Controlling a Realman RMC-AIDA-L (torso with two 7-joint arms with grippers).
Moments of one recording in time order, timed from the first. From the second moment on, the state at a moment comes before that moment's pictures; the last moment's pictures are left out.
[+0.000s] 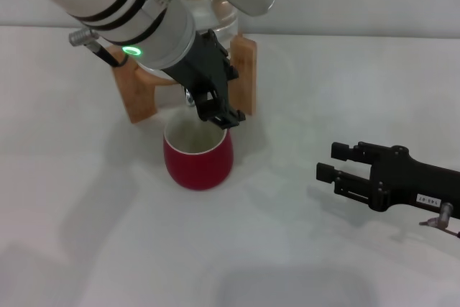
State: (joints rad) left arm -0.81 -2.08 1.50 1.56 -0.54 -1.63 0.87; right arm 0.22 1.90 1.37 0.86 -0.92 1.08 -1.82
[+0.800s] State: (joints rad) left arm -0.81 -2.08 1.52 1.56 -0.51 -1.60 0.86; right arm 0.21 1.90 1.38 0.86 -0.92 1.08 -1.82
